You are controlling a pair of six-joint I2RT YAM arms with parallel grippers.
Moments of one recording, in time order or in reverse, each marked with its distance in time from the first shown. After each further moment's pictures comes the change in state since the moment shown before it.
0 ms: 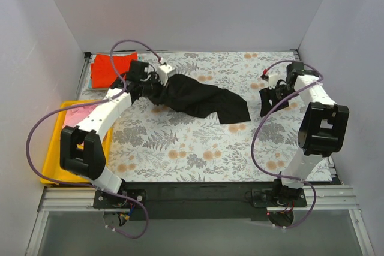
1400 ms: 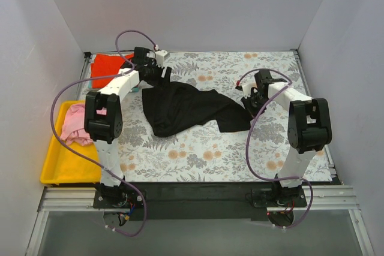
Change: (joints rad) left arm 0.112 0.397 0.220 0.085 -0.143 -0.069; right arm 0.282 0.067 -0.166 0.261 0.166 0.148
